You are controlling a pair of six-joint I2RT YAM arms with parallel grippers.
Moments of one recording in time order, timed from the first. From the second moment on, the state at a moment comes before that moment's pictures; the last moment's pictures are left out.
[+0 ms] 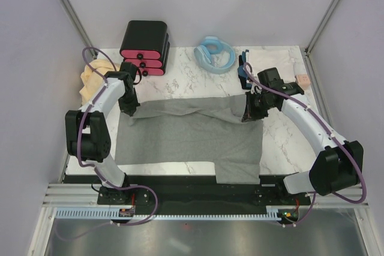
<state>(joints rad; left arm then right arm) -0.09 1.71 1.33 -0.97 -0.23 -0.37 0.28 1.40 1.18 -0.91 -0.31 0.27</state>
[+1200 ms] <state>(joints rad) -0.11 1.73 1.33 -1.05 -0.36 -0.39 0.28 1.46 1.22 -0.91 -0.21 0.30</state>
